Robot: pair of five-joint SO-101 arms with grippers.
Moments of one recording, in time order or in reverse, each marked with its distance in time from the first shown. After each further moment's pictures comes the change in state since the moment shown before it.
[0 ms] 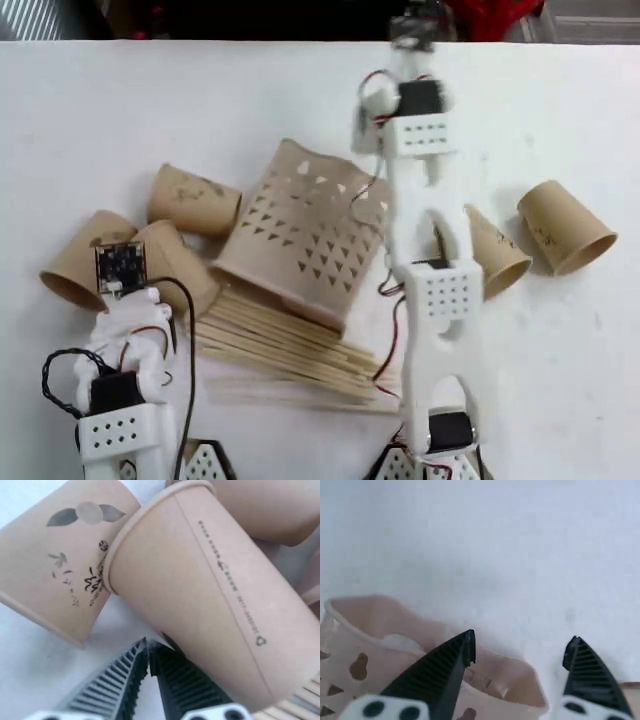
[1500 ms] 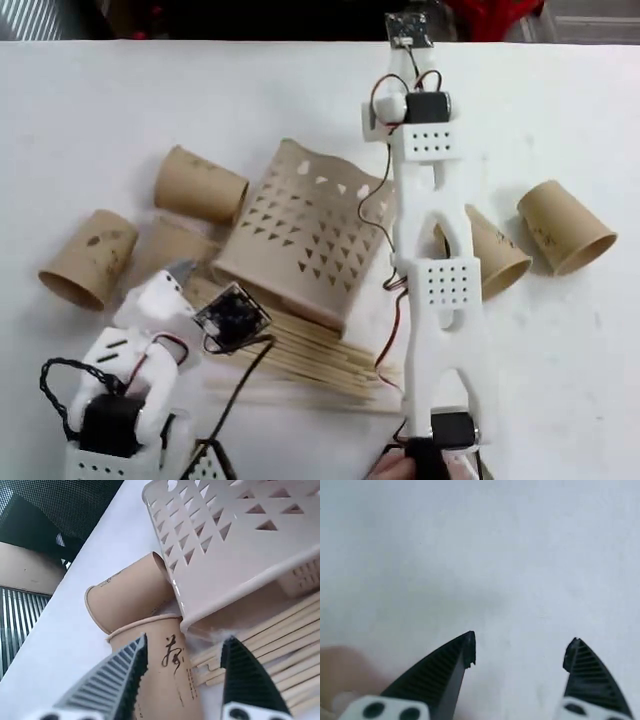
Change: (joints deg) left arm 22.7 -13.4 -18.9 17.1 -42.6; right arm 4.0 8.9 -8.9 -14.2 9.8
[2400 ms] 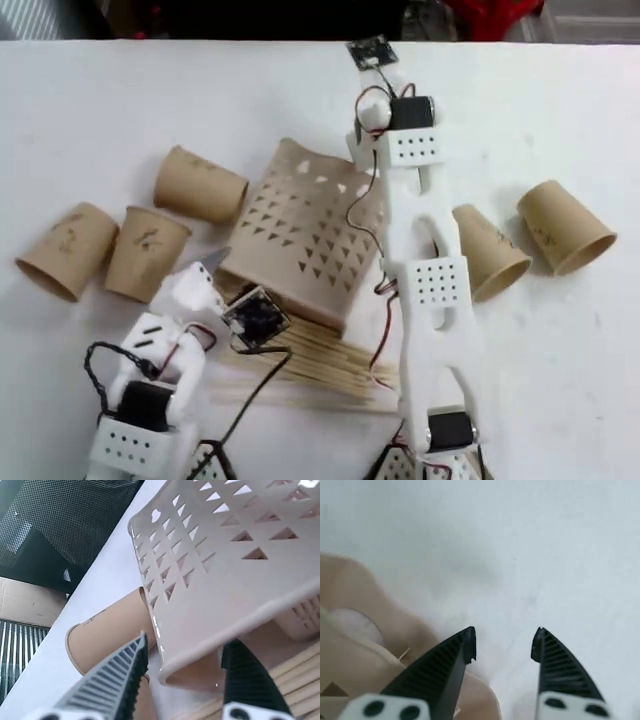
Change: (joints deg) left arm 5.6 0.1 18.5 -26.0 1.1; right arm -2.7 3.8 -7.5 14.2 13.5
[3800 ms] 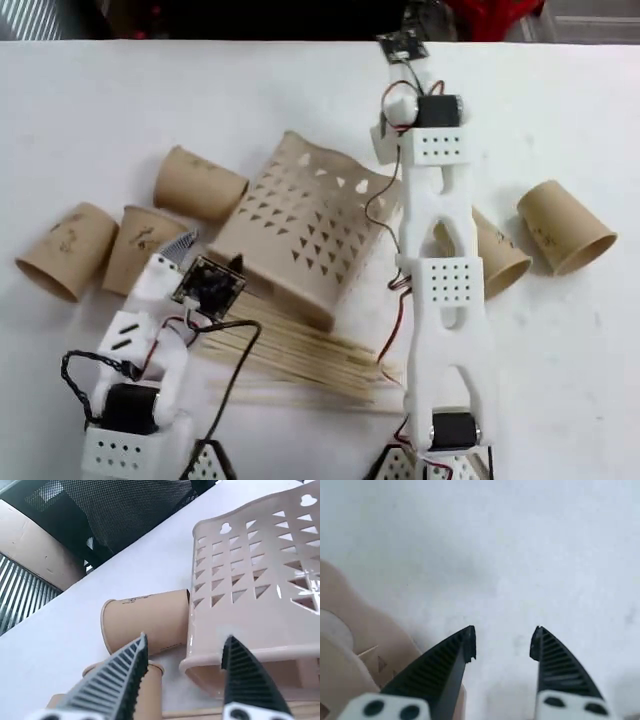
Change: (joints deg) left arm -6.7 -0.2 -5.9 1.2 17.4; right arm 5.7 0.0 -1.0 0.3 -1.7
